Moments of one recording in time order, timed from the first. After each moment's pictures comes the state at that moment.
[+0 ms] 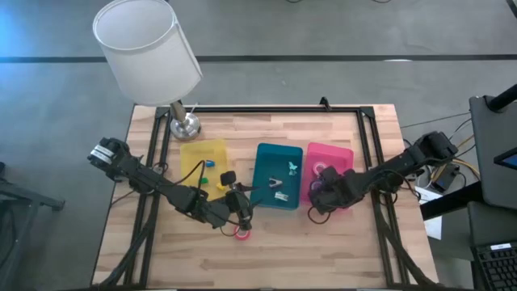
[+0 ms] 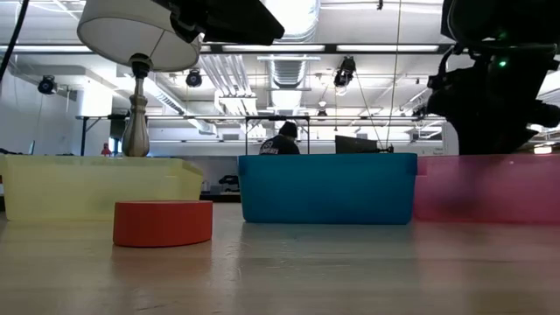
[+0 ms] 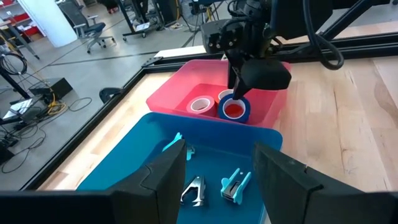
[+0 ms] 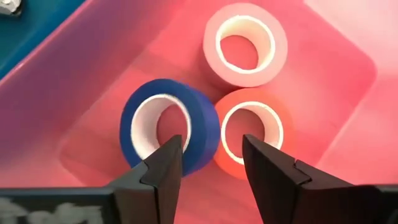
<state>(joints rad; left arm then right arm) -0.46 1.54 0.96 0.18 -0.83 -0.11 0.37 1.45 0.79 -0.92 0.46 1.47</state>
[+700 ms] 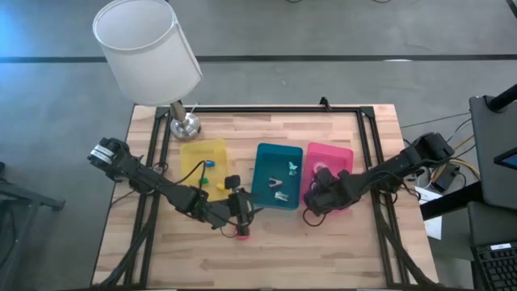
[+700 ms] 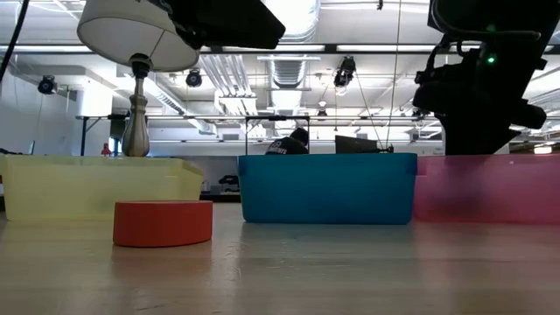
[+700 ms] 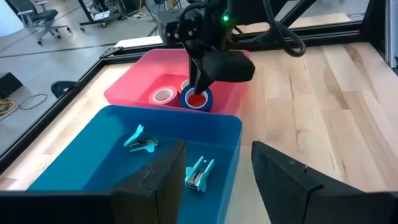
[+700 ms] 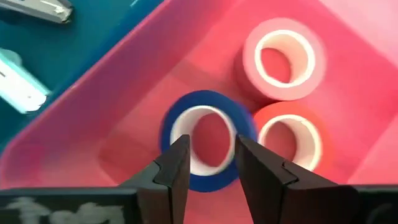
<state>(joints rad) -0.46 1.54 0.96 0.15 -0.67 -0.13 0.37 1.50 0.83 -0.86 0.48 1.41</state>
